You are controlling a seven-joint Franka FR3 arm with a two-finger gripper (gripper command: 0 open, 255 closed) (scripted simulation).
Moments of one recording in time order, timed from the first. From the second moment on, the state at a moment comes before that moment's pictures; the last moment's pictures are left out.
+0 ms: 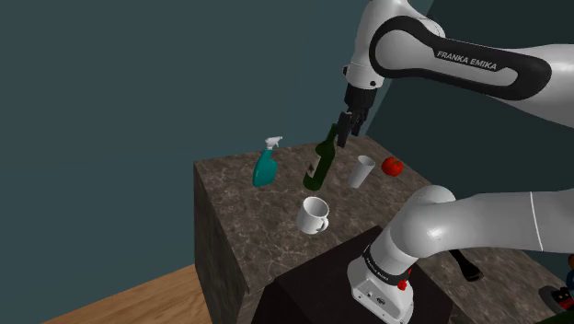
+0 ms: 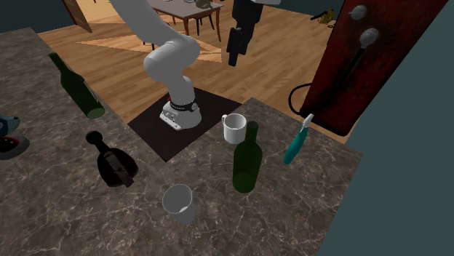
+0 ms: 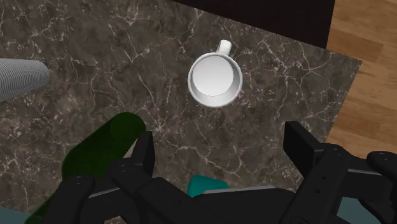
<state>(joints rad) -0.01 -0.79 0.04 -2.43 -0.05 1.51 -0.09</state>
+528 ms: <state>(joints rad) -0.05 -0.71 -0.08 -2.45 -0.12 1.67 -0.23</state>
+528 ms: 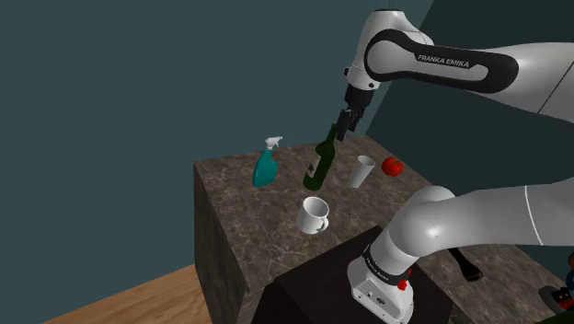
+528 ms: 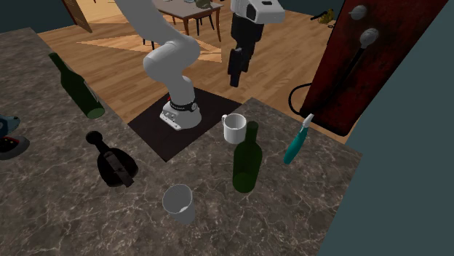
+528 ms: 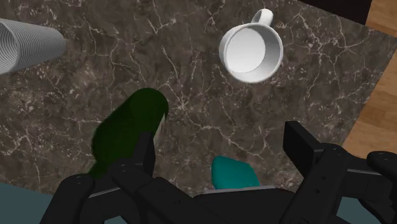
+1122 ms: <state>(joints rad) -0.07 -0.49 -0.26 -2.36 -0.16 1.92 -0.44</state>
